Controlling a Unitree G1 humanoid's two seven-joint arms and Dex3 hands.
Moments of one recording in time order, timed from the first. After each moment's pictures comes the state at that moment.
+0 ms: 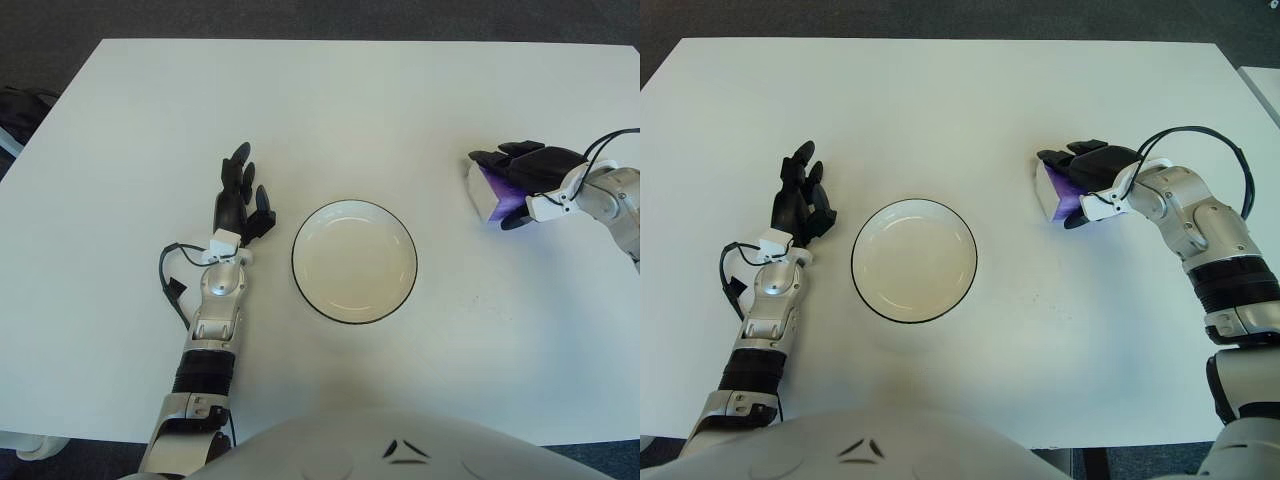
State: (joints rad) left arm -0.08 0.05 0.04 0.14 0.09 -0.07 0.12; right arm -0.55 -0.94 0.32 0.42 -0.77 -0.42 0.36
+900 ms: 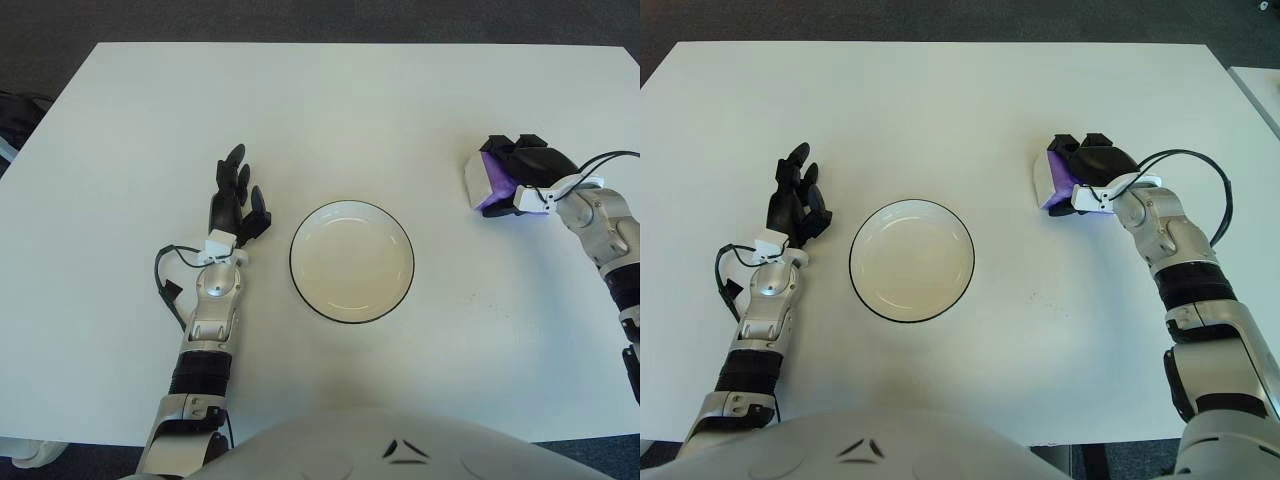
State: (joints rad) left arm -0.09 0.05 0.06 0.14 0.08 -0.06 0.12; right arm -0.50 -0.77 0.23 0.53 -0.63 -0.31 0.09
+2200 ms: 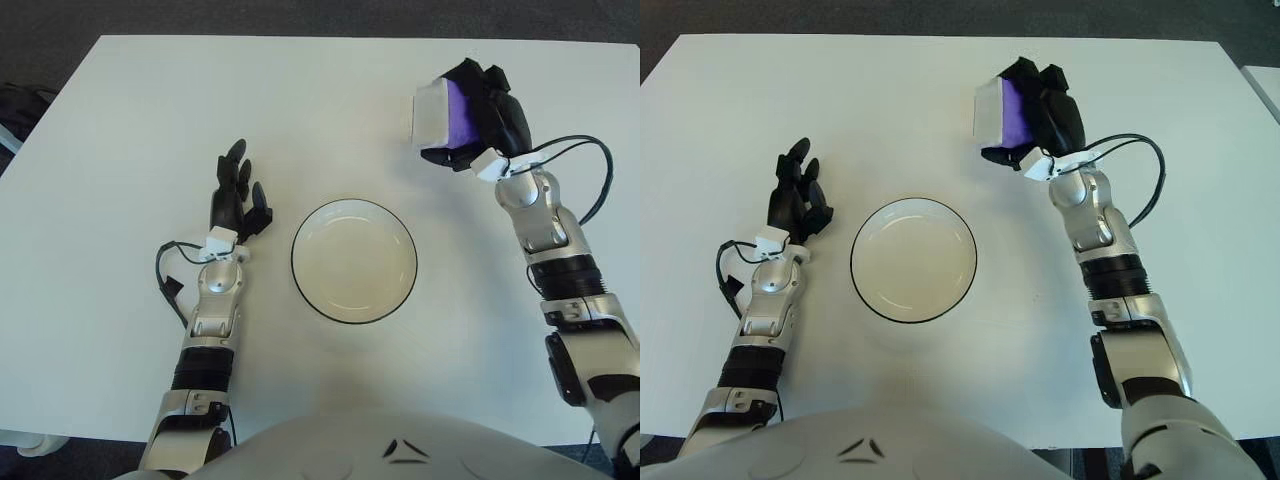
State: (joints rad) left arm -0.10 0.04 0.06 0.14 0.09 -0.07 0.12; right arm -0.57 -0.43 0.08 0.21 -0.47 -0.29 -0.15
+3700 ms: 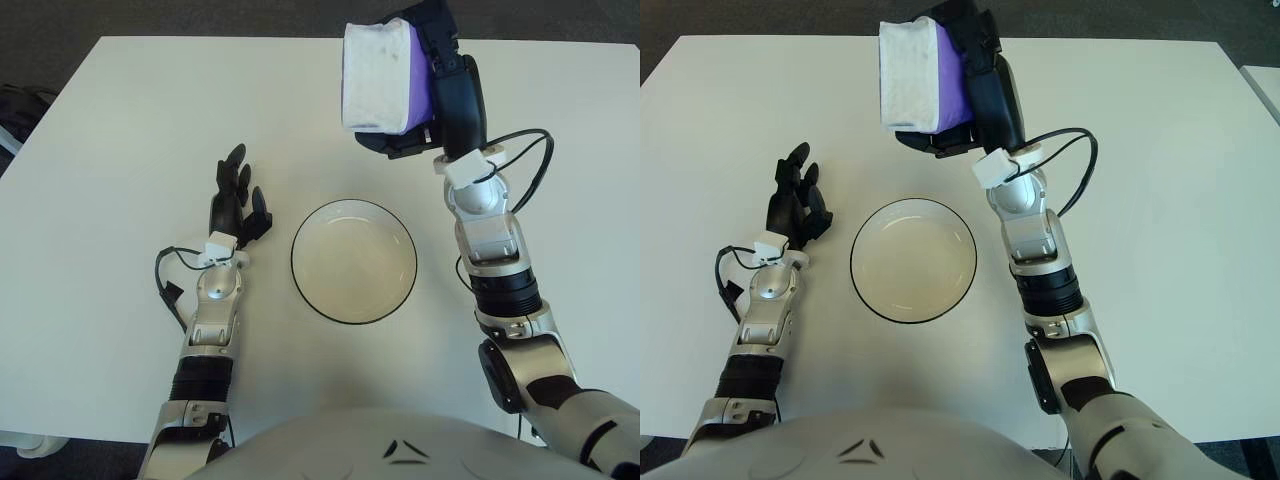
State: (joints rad) left arm -0.05 0.04 0.04 0.09 0.09 -0.04 0.12; right arm -0.51 -0.09 0.17 -0.15 -0.37 -0.34 -0.12
